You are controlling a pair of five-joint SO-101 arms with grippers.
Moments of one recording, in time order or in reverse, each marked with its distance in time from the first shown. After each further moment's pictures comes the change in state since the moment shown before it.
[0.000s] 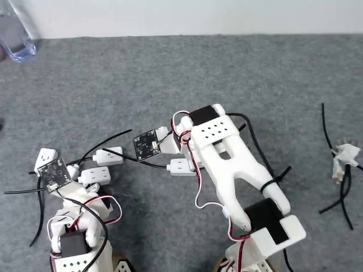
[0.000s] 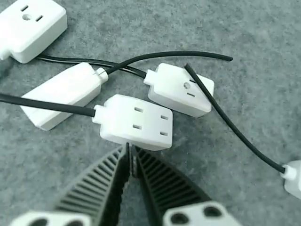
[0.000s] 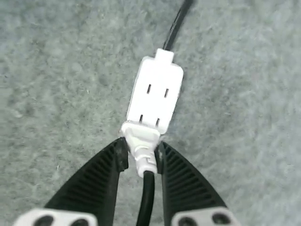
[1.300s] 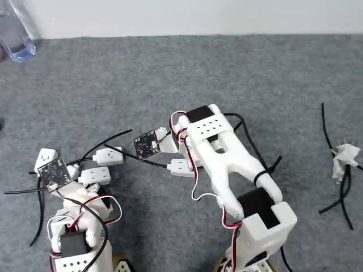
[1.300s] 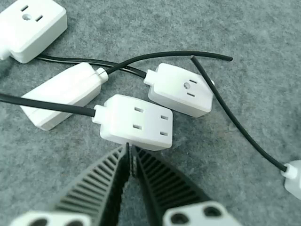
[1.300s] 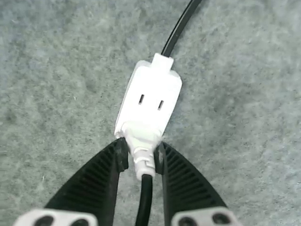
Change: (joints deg) left arm 0.0 0.0 0.0 0.0 0.0; right arm 0.5 8.4 -1.5 -3.7 1.0
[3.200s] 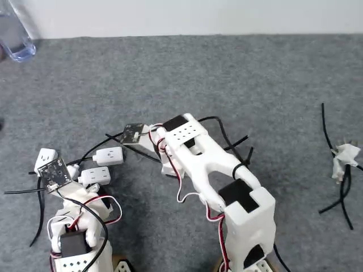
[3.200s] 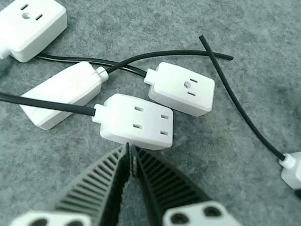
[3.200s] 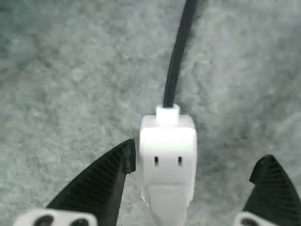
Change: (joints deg) left arm 0.0 0.0 0.2 0.0 0.0; right arm -6.8 9.4 -3.0 -2.9 -37.6
